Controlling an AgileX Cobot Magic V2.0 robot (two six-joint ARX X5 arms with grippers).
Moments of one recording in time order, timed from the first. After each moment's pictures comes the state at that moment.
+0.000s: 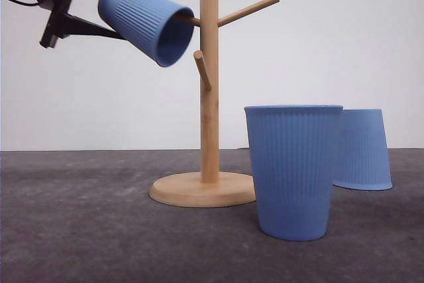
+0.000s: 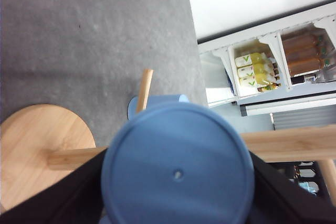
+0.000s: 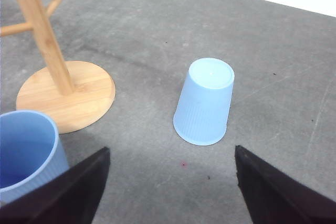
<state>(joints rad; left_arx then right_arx) -0.15 1.49 1.22 -0.27 0.89 -0.71 0.21 0.48 0.61 -0.56 -0.15 -0.07</state>
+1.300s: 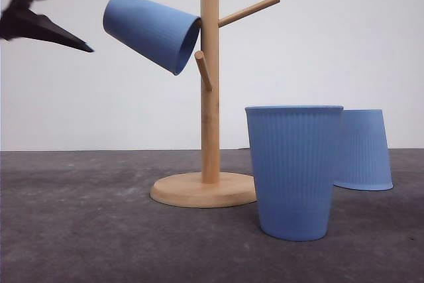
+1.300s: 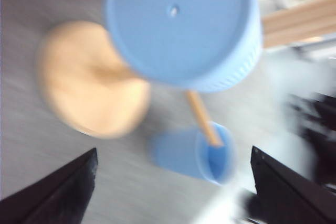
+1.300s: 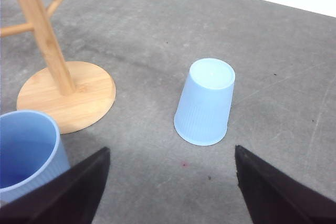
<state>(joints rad) -0.16 1.31 1.18 -0.71 0.74 -0.28 0.21 0.48 0.61 -0.56 -0.15 -0.07</state>
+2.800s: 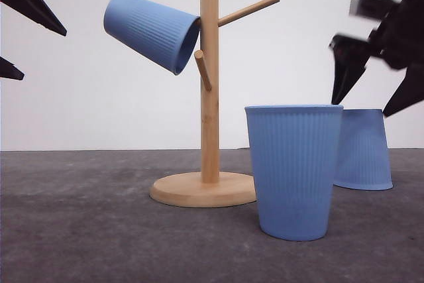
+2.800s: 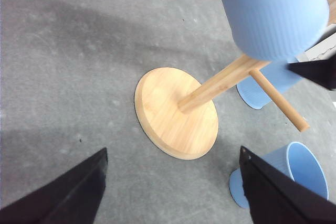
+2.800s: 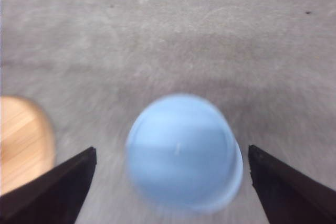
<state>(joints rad) -0.16 0.81 0.60 -0.31 0.48 -0.39 0.14 1.52 1.02 -0.31 -0.17 0.15</state>
